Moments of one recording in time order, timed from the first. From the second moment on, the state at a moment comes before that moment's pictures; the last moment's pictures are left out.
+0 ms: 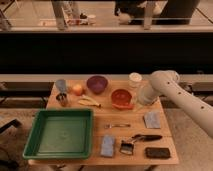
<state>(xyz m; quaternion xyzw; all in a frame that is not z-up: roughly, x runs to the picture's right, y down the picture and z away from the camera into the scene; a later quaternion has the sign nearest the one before) 0.168 0.082 0.796 -0.23 -0.20 -0.05 0.95</state>
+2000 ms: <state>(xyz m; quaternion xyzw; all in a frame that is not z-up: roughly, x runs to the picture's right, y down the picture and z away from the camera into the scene) 0.117 0.006 0.851 -0.15 -0.18 -0.10 0.97</state>
